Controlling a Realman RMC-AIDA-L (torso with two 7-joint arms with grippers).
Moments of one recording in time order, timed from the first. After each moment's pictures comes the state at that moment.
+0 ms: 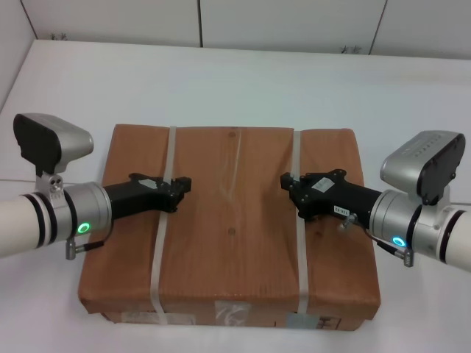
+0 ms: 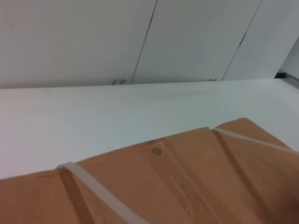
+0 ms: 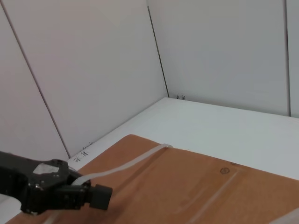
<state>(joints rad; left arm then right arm) -0.69 -2.04 2.86 -0.06 -0.42 0.96 -1.14 0.72 2.08 0.05 0.14 -2.35 -0.85 0.83</state>
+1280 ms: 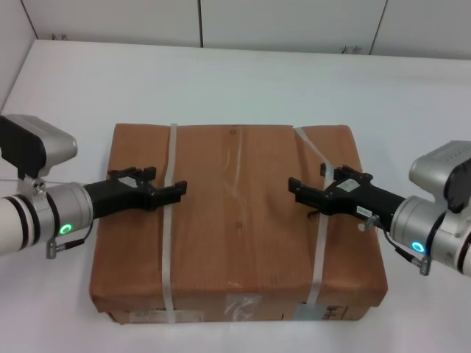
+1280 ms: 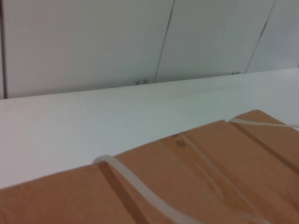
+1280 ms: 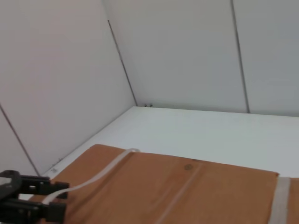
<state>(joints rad) -0.66 -2.03 2.85 -0.09 -0.45 0.94 -1.05 0.66 2.08 0.13 0.11 -2.34 -0.85 0.83</state>
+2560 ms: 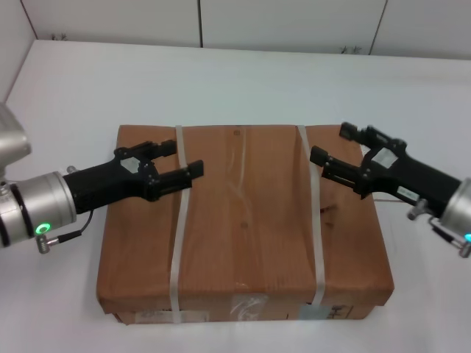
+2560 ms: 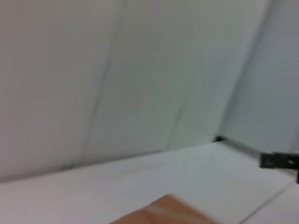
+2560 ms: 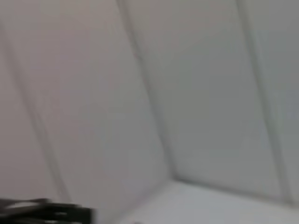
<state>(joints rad) -0.62 -2.01 2.86 -0.14 -0.53 1.33 -1.00 0.61 2.07 0.12 -0.10 -2.35 -1.33 0.84</state>
